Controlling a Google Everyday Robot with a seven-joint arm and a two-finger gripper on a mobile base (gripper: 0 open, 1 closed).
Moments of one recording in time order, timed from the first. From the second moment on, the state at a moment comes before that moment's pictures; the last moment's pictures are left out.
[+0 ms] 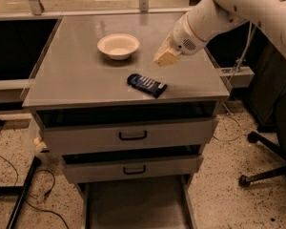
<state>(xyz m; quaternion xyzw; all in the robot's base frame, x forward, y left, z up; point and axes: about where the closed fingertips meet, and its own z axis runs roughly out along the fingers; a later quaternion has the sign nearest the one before) 0.648 -0.056 0.903 -0.60 0.72 0.11 0.33</state>
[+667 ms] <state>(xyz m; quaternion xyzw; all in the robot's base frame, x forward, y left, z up) 0.610 -0.046 0.882 -0.59 0.73 0.15 0.31</state>
